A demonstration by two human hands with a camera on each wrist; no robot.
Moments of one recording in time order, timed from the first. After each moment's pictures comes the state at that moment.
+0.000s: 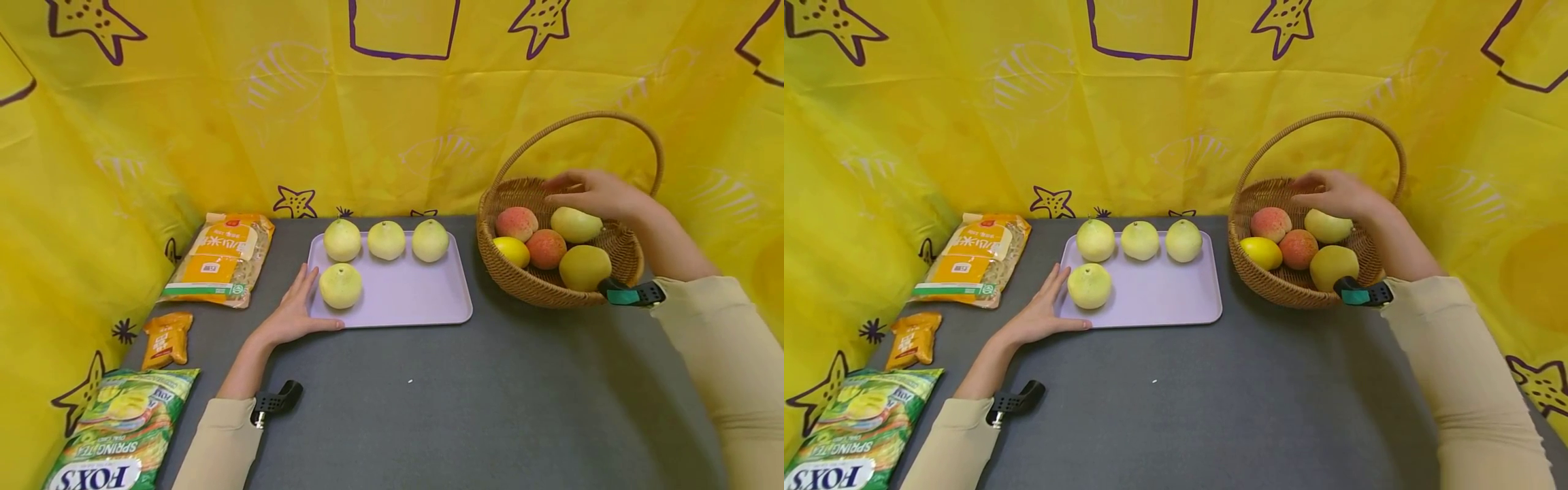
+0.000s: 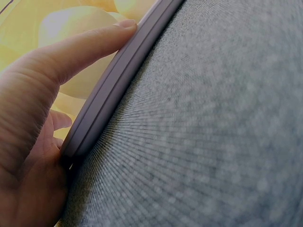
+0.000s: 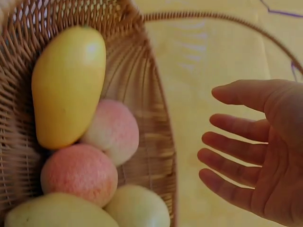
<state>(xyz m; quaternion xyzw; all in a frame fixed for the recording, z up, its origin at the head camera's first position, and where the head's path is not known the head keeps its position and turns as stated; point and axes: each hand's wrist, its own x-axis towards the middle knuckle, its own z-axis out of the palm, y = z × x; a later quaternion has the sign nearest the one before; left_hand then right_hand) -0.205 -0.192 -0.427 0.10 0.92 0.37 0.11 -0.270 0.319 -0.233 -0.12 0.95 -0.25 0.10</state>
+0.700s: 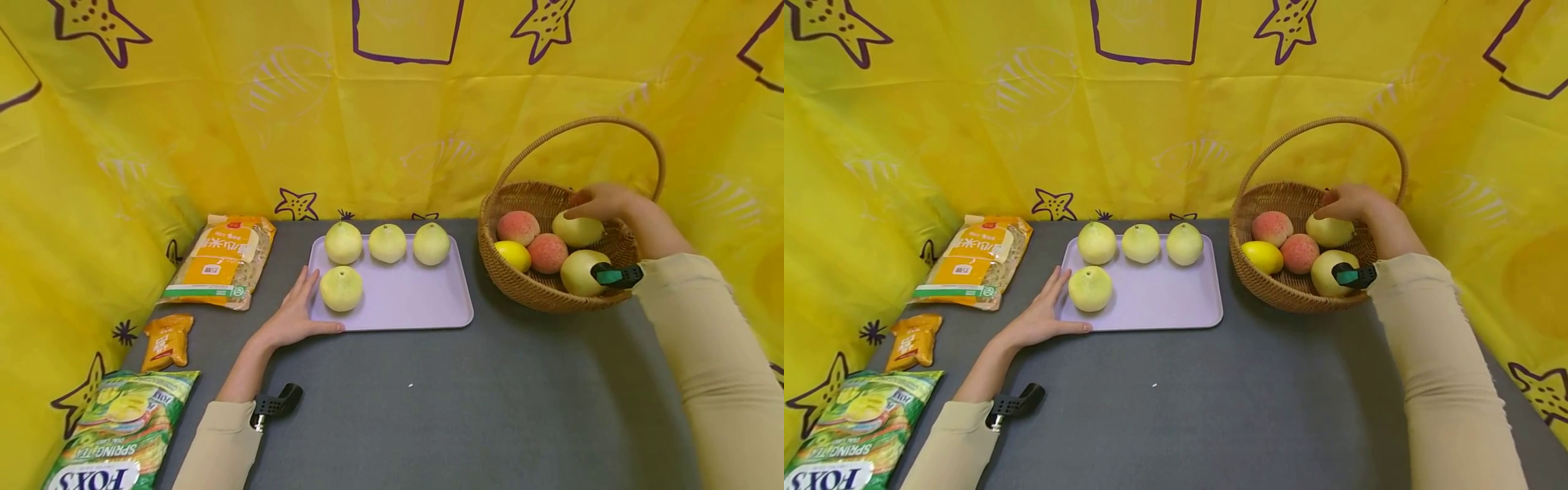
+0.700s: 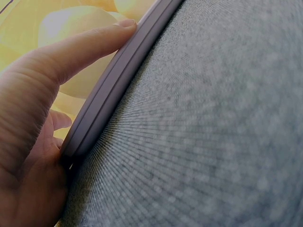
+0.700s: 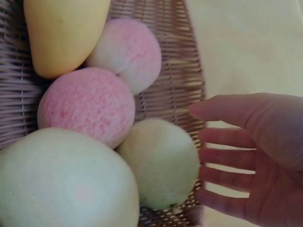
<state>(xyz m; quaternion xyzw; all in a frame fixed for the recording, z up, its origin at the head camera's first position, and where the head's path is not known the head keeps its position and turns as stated) -0.205 -0.192 -0.428 0.10 0.92 0.37 0.11 -0.310 0.363 -0.257 -0.11 0.97 -0.12 0.15</state>
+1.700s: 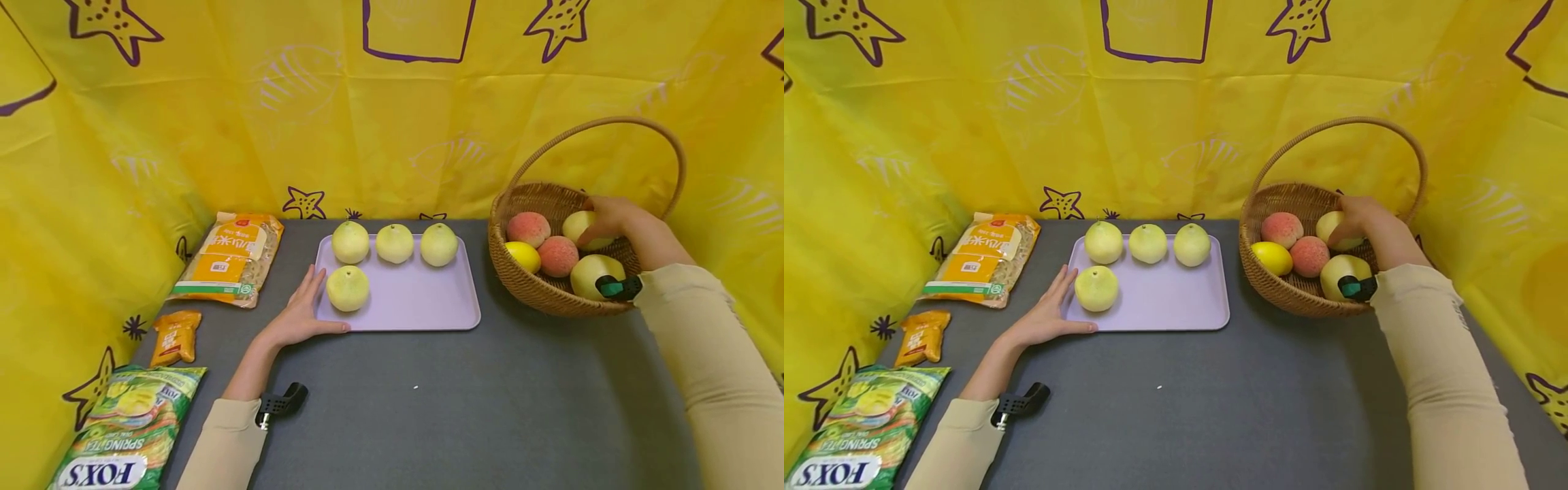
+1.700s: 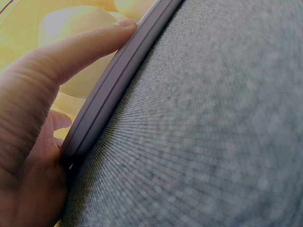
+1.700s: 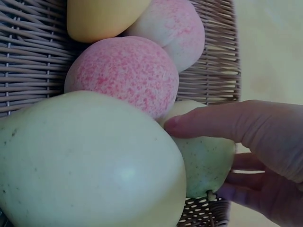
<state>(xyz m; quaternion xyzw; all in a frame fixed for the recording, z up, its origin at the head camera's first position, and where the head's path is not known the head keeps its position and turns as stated) -0.202 -0.189 -0.425 0.11 0.92 0.37 0.10 -0.316 0.367 -0.285 -0.09 0.98 -0.08 0.14</state>
